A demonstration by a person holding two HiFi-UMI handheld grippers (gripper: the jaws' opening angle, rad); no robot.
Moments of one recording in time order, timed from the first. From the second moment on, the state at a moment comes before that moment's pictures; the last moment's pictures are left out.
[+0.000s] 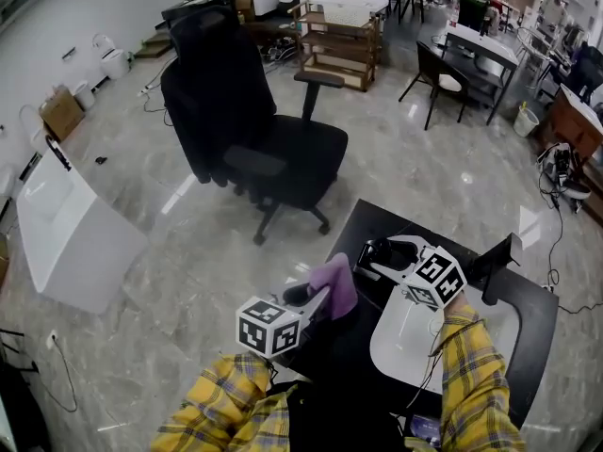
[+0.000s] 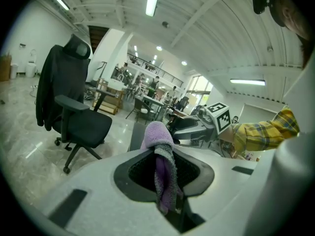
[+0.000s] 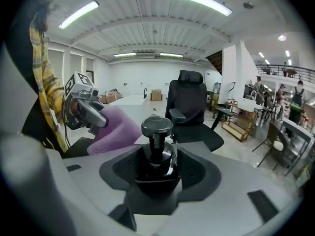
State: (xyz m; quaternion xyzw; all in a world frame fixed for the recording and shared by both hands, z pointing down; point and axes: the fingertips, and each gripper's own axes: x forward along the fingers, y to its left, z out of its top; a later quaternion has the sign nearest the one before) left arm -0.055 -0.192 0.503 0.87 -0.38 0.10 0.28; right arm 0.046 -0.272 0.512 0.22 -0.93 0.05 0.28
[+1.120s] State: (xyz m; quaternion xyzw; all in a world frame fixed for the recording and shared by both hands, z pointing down) left arm -0.048 -0.203 0.511 0.86 -0.40 0.09 0.29; right arm 0.045 -0.267 0.518 0.48 -0.84 0.15 0.21
